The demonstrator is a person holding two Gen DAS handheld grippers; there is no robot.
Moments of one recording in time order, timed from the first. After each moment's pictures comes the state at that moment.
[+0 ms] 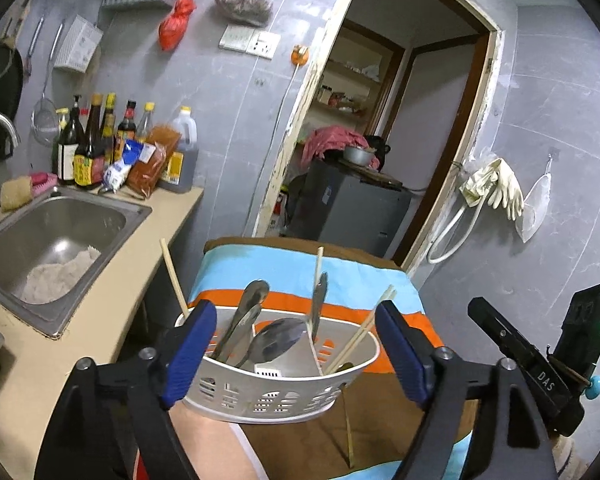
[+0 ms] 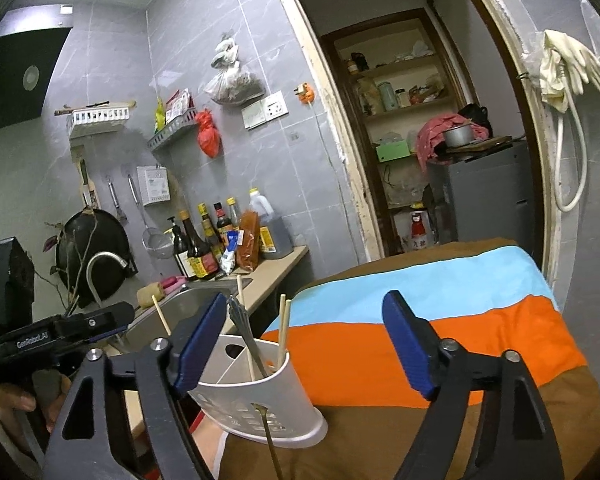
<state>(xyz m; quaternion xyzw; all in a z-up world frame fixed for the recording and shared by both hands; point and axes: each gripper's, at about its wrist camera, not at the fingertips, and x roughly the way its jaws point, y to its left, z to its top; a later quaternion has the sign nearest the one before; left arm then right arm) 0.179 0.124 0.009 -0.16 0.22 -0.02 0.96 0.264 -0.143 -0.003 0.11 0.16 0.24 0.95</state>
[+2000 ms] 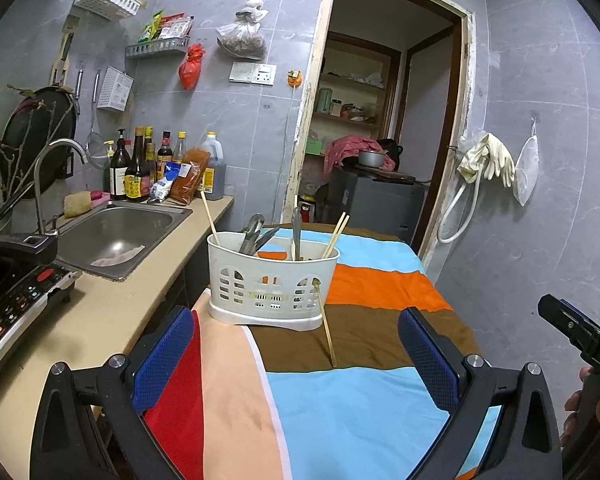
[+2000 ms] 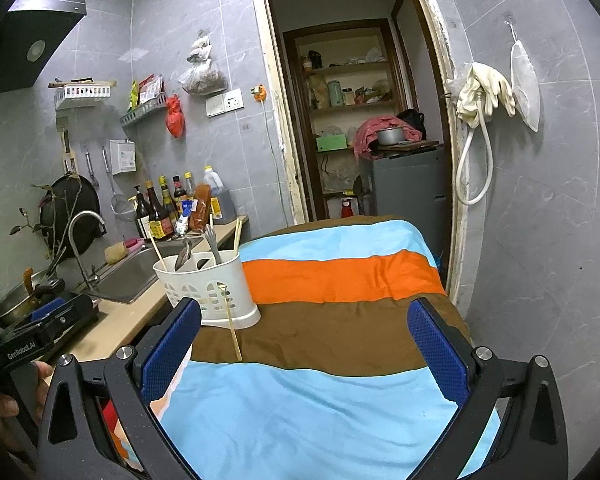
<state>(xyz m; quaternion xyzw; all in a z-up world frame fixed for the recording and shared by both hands) 0.012 0.038 0.001 -0.10 0.20 0.05 0.97 0.080 -0.248 0.025 0.05 0.20 0.13 0.97</state>
